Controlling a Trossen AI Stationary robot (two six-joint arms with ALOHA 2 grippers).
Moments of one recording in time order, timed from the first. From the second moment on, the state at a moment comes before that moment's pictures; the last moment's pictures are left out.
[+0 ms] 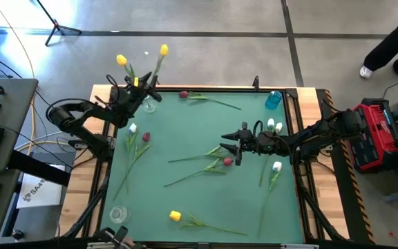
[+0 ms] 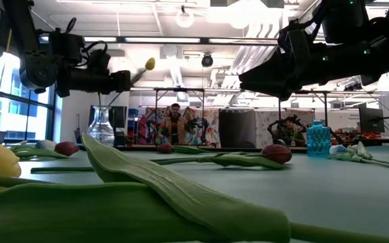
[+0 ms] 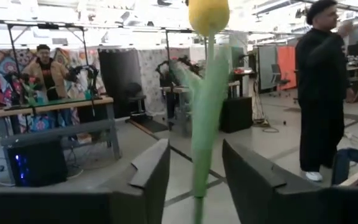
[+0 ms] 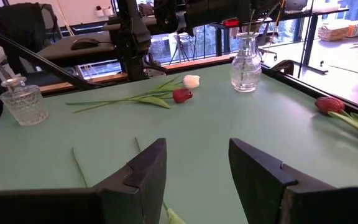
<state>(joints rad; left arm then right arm) 0.84 1.53 0.31 1.41 -0.19 0.12 0.04 1.44 0.32 0.99 0.23 0.13</state>
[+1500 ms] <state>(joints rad) 0.54 1.22 0.37 0.72 -0.53 0.14 -0.02 1.44 0.32 1.01 0.25 0.26</state>
